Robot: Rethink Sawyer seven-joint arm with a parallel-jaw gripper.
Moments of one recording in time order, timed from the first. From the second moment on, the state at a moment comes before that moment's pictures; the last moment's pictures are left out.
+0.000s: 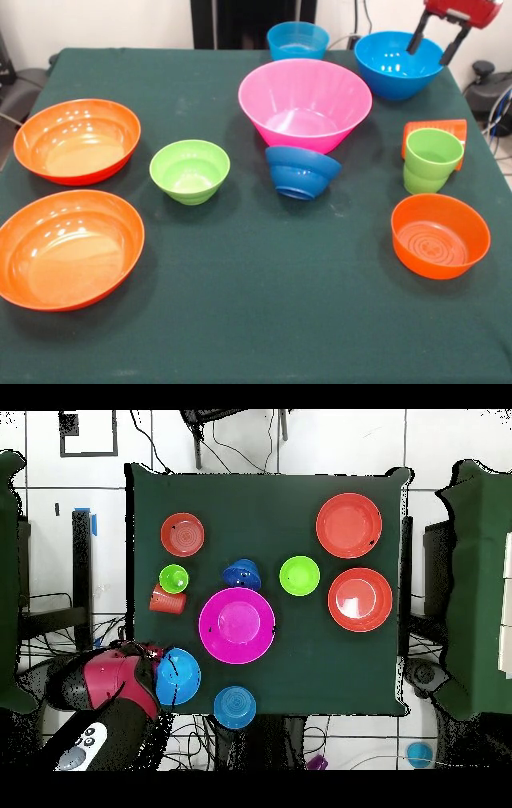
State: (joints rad) arm 0.66 -0.49 -0.44 1.78 0.27 0.35 2.11
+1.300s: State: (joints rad) arm 0.65 -0.35 -0.41 1.78 0.33 0.18 2.13
